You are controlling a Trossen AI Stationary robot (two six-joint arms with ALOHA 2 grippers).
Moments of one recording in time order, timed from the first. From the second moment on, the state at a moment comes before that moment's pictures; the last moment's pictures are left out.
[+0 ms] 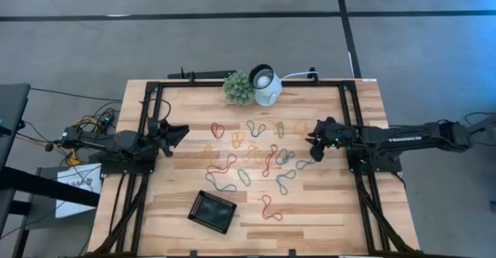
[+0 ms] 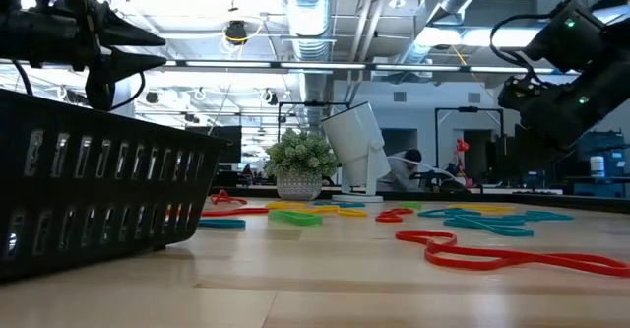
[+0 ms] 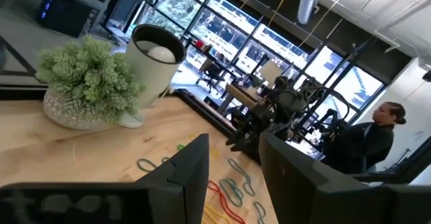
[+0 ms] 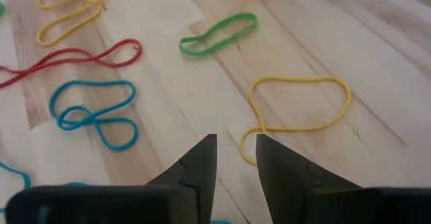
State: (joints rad) left arm -0.21 0.02 0.02 0.14 -0.62 -0.55; right arm -0.14 0.77 0.15 -0.15 0.22 0.27
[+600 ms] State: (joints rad) left arm -0.21 0.02 0.02 0.28 -0.62 -0.41; right arm -0.19 0.79 0.23 -0.12 0.30 0.26
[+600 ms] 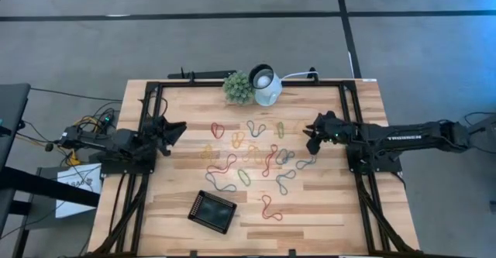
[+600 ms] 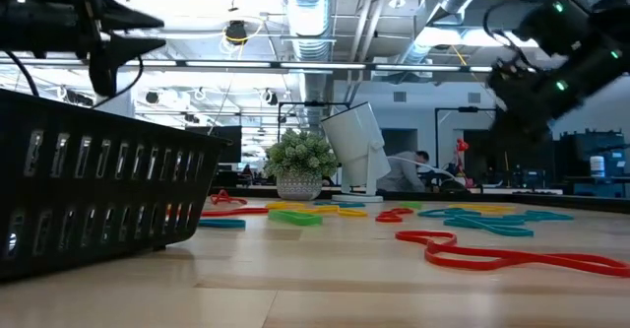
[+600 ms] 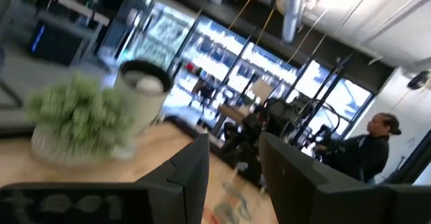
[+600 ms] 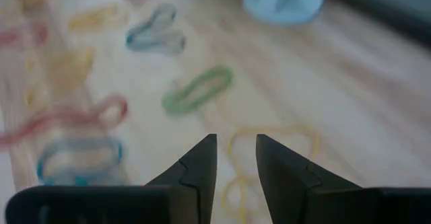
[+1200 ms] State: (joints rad) left arm -0.21 0.09 0.12 0.22 -0.60 -0.30; right arm -0.18 0.94 0.30 -0.30 0.31 0.42
